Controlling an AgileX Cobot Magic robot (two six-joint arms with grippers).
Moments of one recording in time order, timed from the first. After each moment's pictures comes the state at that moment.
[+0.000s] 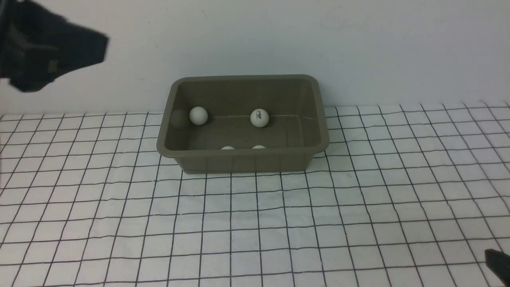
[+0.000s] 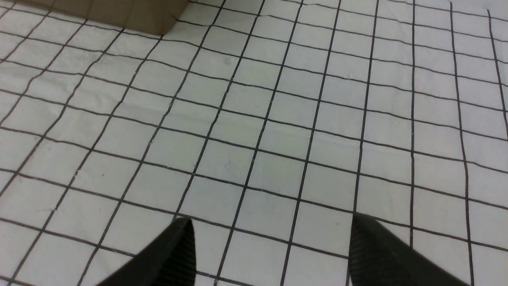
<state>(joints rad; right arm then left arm) -0.02 0.50 -0.33 0.43 0.63 -0.60 -0.09 1.01 -1.28 -0.51 0.92 0.54</state>
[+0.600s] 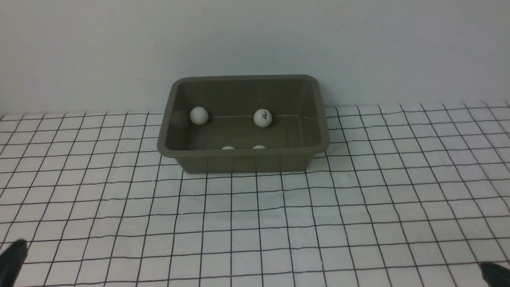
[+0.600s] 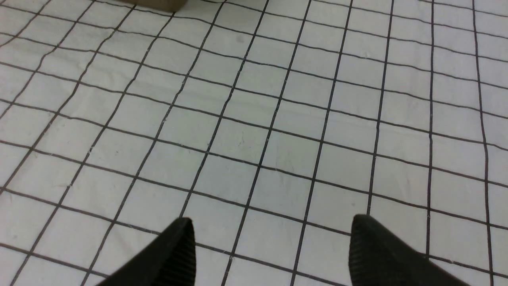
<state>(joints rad) -0.02 0.50 -0.33 0.43 0.70 -0.60 -0.09 0.23 -0.33 0.03 0.51 0.05</state>
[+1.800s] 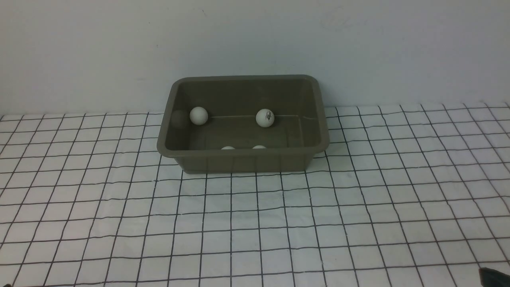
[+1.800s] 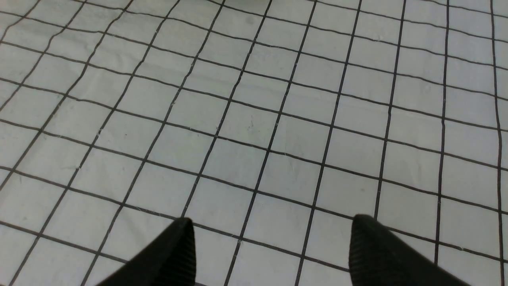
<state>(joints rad) -0.02 0.50 -0.33 0.43 0.72 -0.60 -0.09 -0.01 0.02 0.03 0.41 -0.03</state>
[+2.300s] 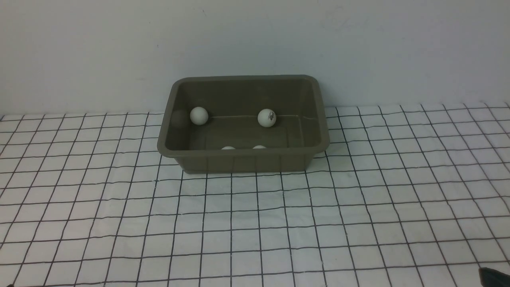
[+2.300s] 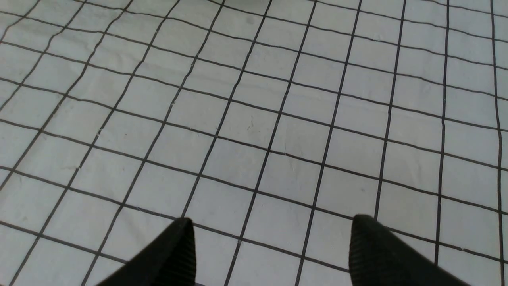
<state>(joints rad) -0.02 0.50 -0.33 0.43 0.72 -0.60 -0.09 -0.01 0.02 0.01 0.41 -0.02</state>
